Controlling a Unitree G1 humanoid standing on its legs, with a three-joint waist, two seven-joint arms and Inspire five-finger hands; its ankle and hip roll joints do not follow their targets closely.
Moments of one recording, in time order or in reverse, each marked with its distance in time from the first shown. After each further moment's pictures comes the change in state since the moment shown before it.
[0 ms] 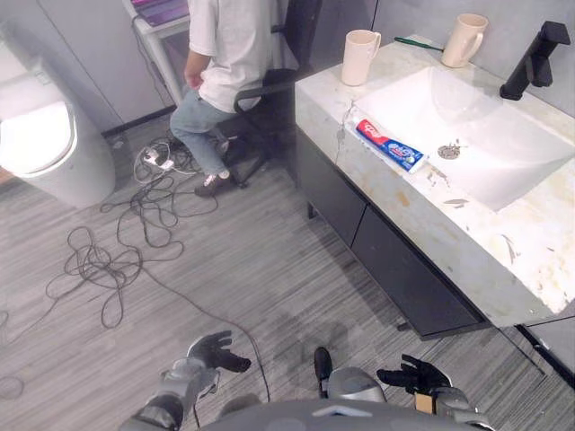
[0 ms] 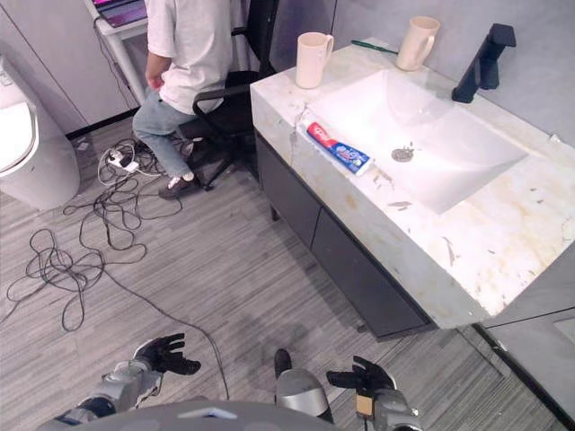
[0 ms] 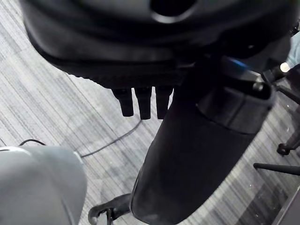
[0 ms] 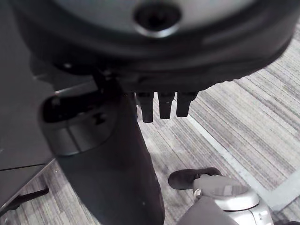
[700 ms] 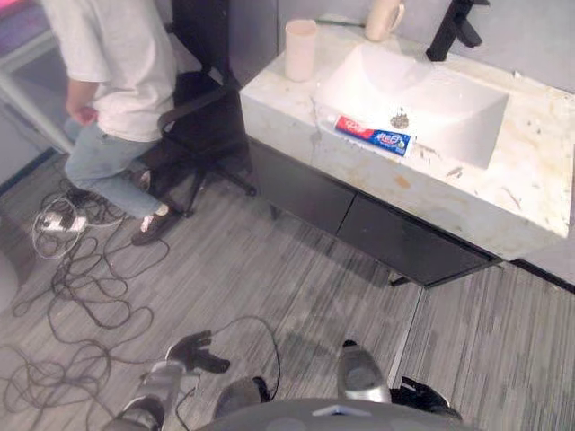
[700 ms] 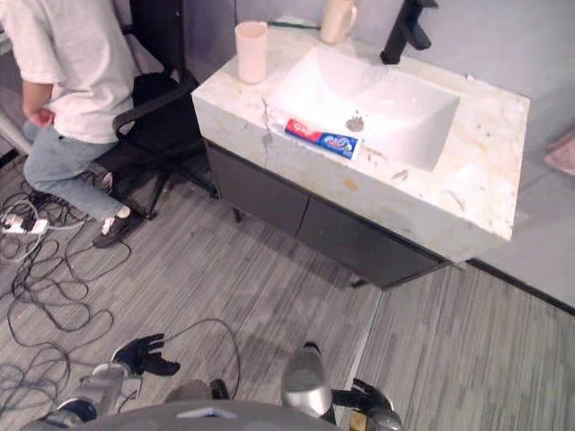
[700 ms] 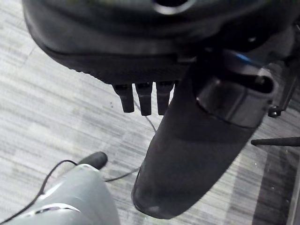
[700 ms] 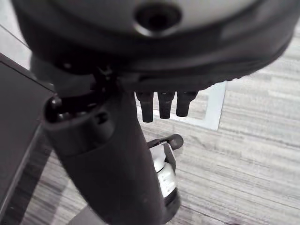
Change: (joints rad) left arm 0.007 0.065 -0.004 0.036 0.014 -0.060 -0.002; right arm 0.030 0.036 -0.062 0.051 -0.011 -0.028 -0.024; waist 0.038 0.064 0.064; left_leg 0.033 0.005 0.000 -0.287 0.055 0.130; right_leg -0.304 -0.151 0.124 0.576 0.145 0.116
